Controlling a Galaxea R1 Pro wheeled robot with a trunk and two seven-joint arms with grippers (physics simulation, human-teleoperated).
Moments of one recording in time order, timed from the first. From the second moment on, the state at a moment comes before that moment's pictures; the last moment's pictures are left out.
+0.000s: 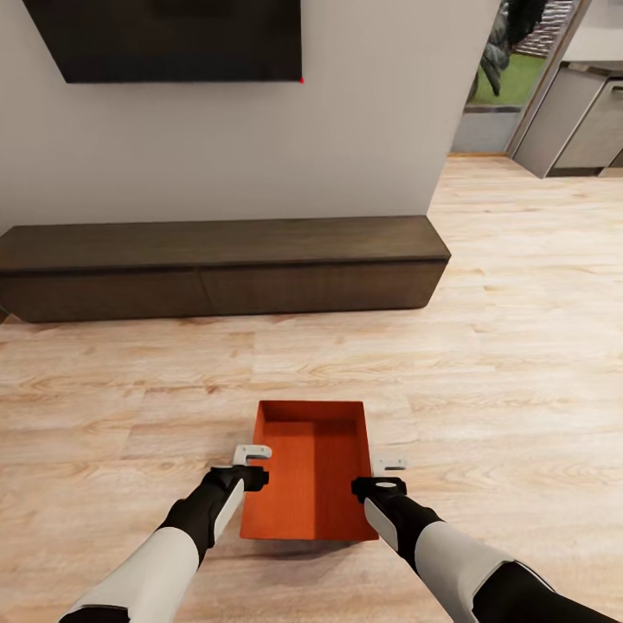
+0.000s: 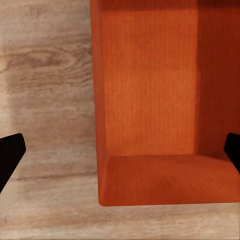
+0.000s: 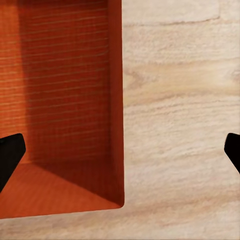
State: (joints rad) left arm -0.70 -0.14 0.00 -0.49 -0.05 0.40 0.10; right arm -0.79 0.14 0.52 -0.20 -0.51 0.13 -0.36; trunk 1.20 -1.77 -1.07
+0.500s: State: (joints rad) left arm -0.70 -0.14 0.01 -0.49 -0.05 0.40 0.10; right arm -0.79 0.14 0.53 -0.20 -0.50 0.12 -0.36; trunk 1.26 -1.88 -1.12
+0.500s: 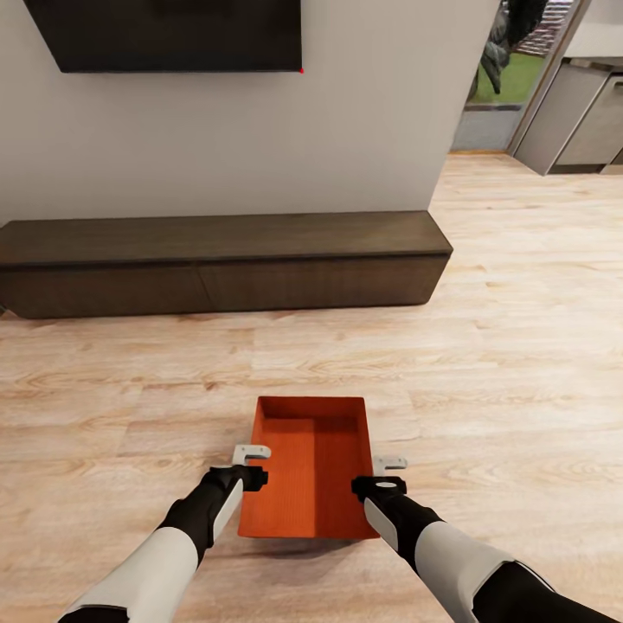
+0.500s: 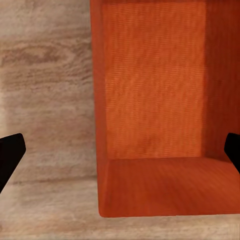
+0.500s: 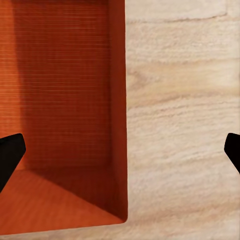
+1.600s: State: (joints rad) left arm -0.70 -0.11 0.05 -0.50 -0.05 0.40 0.10; right arm -0.79 0.14 0.53 -0.20 -0.50 0.12 -0.36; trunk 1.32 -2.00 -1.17
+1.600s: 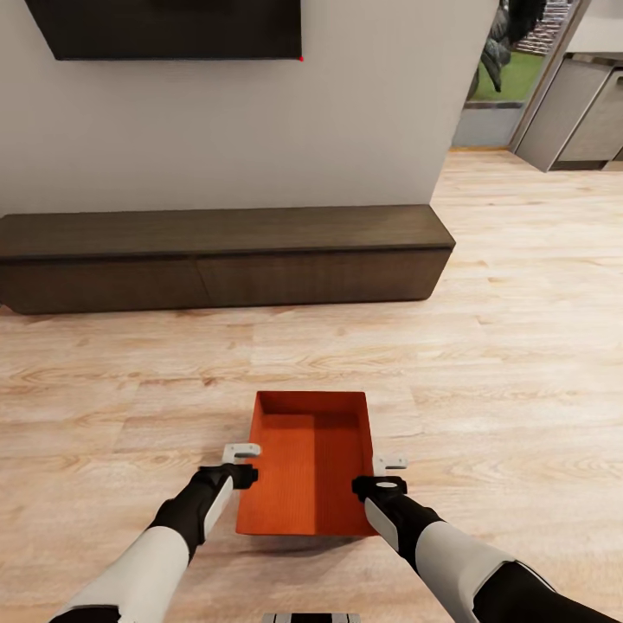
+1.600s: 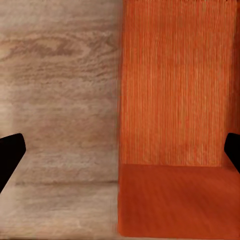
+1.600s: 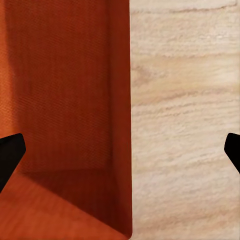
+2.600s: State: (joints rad) left arm -0.70 -0.11 0.09 -0.49 -0.06 0.40 0.11; right arm -0.79 0.13 0.53 -0.20 -0.50 0.12 -0.36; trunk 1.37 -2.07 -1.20
